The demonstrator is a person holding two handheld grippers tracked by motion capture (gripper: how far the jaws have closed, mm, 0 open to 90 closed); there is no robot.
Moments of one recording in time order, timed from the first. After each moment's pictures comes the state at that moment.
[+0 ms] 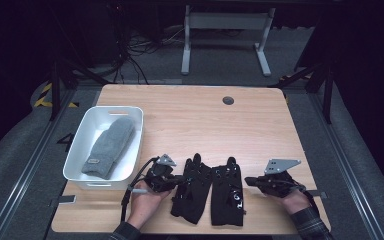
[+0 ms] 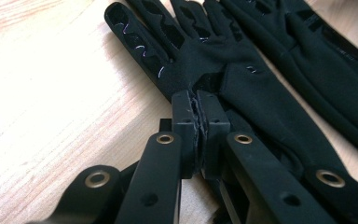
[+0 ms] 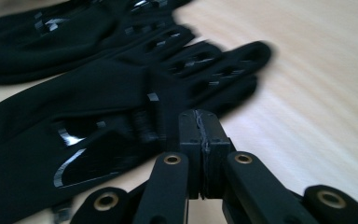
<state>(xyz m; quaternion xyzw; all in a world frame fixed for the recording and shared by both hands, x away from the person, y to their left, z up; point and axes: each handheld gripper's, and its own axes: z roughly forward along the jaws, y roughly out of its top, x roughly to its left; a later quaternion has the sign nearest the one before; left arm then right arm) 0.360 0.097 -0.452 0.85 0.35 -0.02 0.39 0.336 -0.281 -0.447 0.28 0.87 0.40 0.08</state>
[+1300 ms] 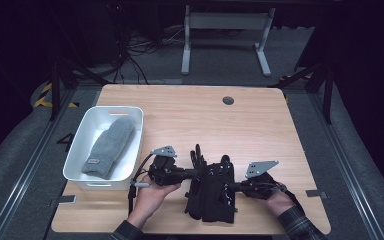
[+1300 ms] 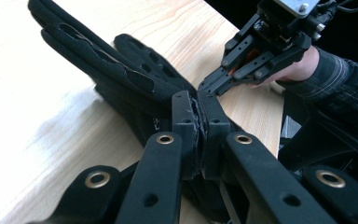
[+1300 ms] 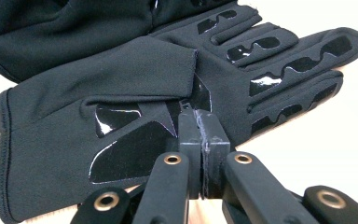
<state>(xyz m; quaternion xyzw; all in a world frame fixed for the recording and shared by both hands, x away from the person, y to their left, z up) 0.365 0.085 -0.420 0.81 0.29 -0.10 0.50 0.342 -0.238 -0.460 0.24 0.89 0.38 0.05</state>
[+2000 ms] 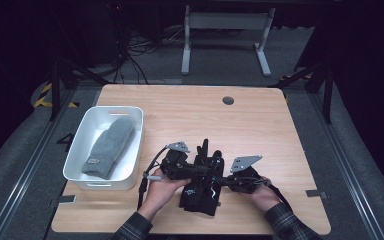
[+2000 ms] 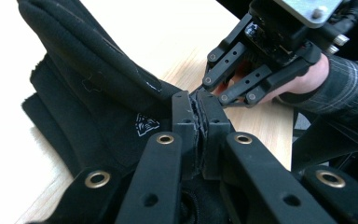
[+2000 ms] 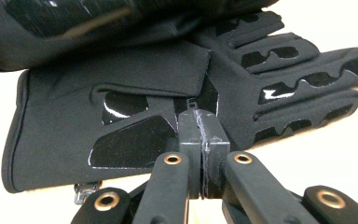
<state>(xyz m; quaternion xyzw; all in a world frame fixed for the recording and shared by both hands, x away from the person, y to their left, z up) 0.384 0.054 -0.425 0.83 0.28 -0.11 0.48 0.360 -0.199 -0.462 0.23 0.89 0.39 0.05</state>
